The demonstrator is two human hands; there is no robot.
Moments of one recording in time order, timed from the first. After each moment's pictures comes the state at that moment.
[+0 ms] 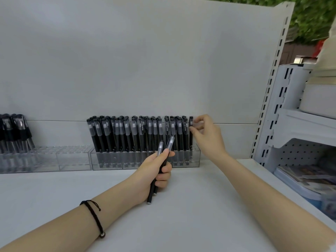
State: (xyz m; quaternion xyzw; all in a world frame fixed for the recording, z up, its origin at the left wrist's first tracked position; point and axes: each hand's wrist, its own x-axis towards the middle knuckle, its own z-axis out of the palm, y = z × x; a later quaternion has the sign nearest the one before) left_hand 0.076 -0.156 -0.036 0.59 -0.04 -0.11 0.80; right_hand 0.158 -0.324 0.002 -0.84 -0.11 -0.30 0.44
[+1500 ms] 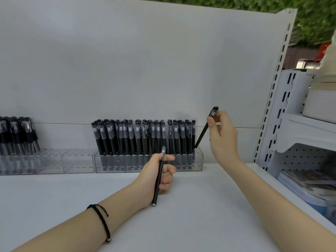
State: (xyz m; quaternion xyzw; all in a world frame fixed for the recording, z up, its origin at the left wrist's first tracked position) left_hand 0.086 -0.156 -0.041 0.54 0.02 -0.11 0.84; right_hand 0.139 -0.334 0.010 -0.74 -0.17 -0.41 0.50
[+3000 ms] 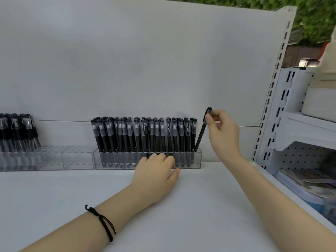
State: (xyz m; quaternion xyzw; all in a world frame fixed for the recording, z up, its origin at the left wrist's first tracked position) left_hand 0.077 -0.155 -0.050 0.96 -0.14 0.23 0.03; right_hand 0.133 -0.336 0.017 -0.74 -0.14 -0.40 0.52
